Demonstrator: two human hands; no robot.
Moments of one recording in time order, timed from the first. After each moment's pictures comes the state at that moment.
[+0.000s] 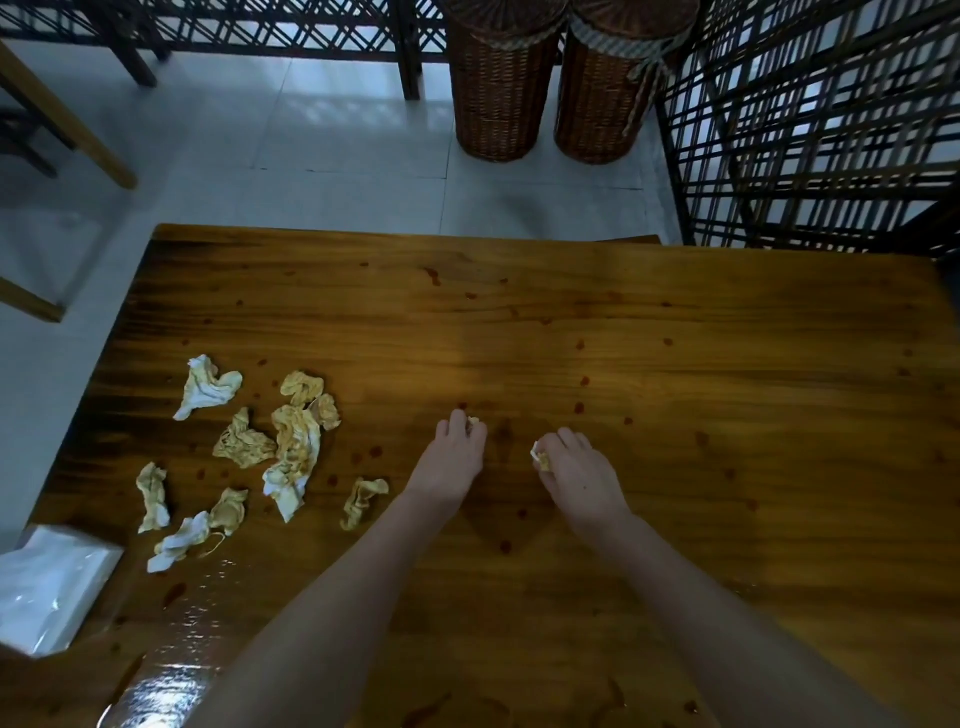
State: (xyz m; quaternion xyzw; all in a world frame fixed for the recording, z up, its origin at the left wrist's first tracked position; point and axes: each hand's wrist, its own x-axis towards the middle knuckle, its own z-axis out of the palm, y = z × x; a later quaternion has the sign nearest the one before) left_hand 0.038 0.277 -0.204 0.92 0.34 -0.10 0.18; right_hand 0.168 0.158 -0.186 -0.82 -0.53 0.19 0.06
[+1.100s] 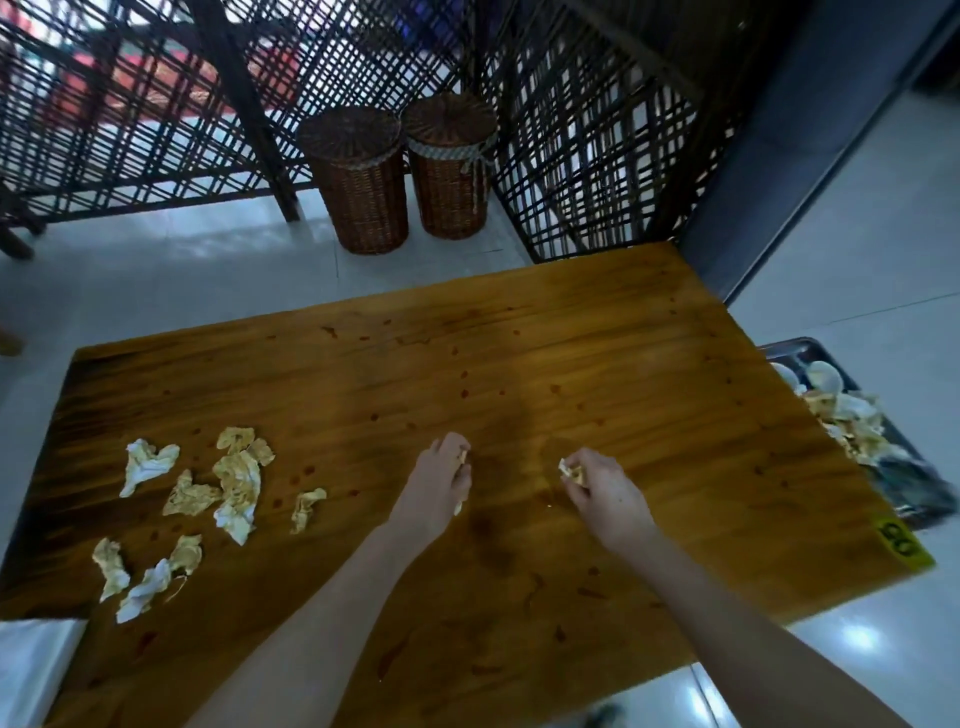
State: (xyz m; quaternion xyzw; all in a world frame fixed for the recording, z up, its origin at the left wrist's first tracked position) left_hand 0.020 0.171 -0.122 0.90 0.22 0.01 0.36; right_hand 0.152 -0.031 -0.116 -0.91 -0.33 0.14 0.20
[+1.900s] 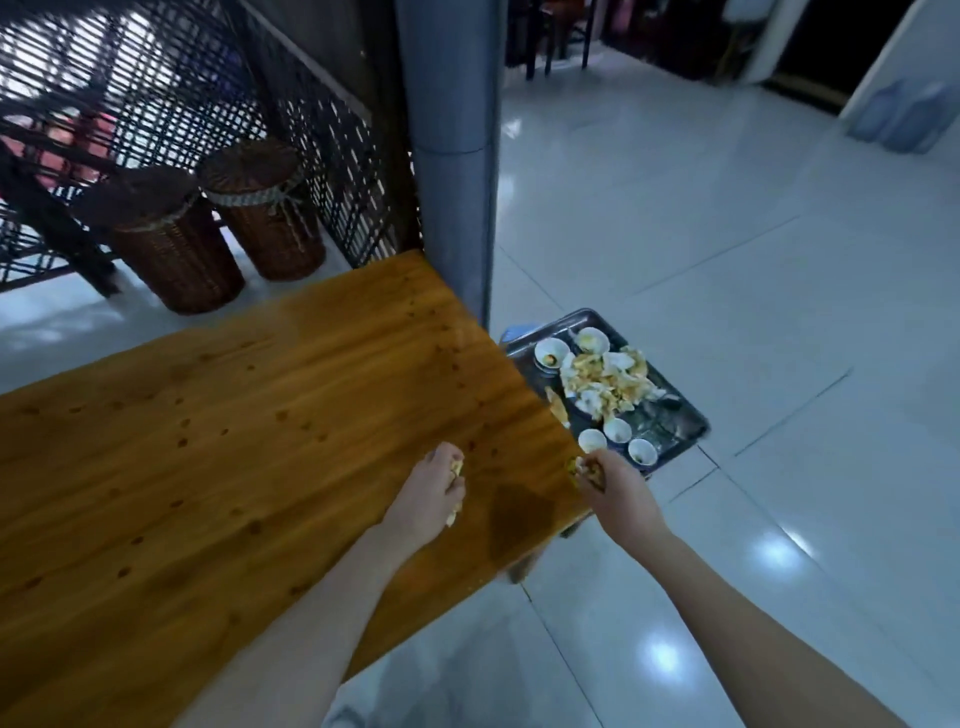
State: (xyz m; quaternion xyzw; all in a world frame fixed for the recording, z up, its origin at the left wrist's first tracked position) left_hand 0.221 -0.172 -0.092 0.92 0.11 -0.07 0.36; right_hand 0.307 -0.412 -0.098 -0.94 -0.12 0.12 0.29
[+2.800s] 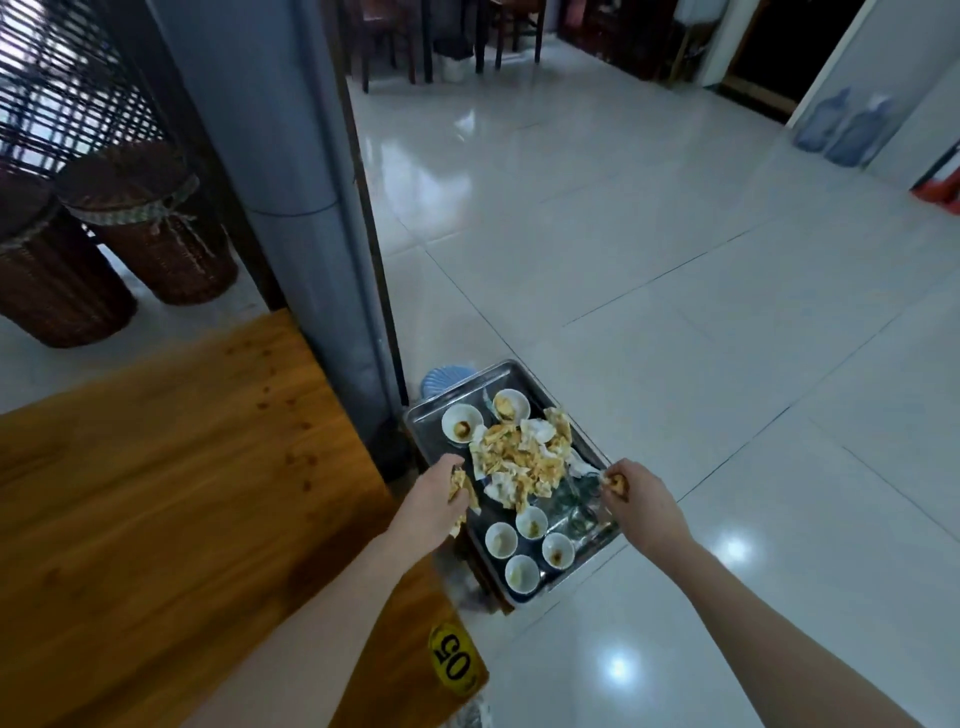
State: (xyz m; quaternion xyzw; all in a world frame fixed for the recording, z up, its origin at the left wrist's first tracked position) left_hand 0.495 -0.281 -0.134 0.89 0.14 -0.10 0.42; right_hand 0.568 -0.549 -0.106 -0.96 -0.07 0.12 0.23
